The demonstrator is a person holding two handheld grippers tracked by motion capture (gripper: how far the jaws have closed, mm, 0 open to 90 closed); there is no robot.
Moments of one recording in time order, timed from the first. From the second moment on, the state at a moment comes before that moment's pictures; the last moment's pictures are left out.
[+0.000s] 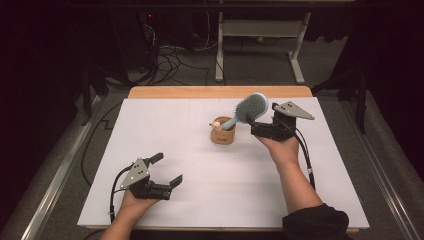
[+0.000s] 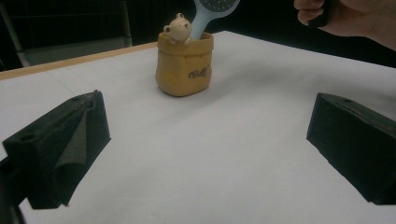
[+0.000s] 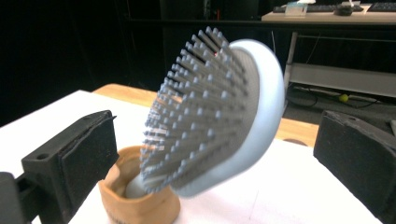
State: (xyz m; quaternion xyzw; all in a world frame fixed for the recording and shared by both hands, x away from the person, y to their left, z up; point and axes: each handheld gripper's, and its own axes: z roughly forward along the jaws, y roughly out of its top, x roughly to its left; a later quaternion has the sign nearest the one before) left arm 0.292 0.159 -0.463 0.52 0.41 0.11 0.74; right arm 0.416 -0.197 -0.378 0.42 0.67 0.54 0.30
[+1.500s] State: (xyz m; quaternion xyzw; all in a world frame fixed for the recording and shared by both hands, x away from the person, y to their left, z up) left arm 0.294 0.180 -0.461 0.50 0.43 0.12 0.74; right arm 0.309 -0.252 -0.447 0.40 0.69 0.54 0.28
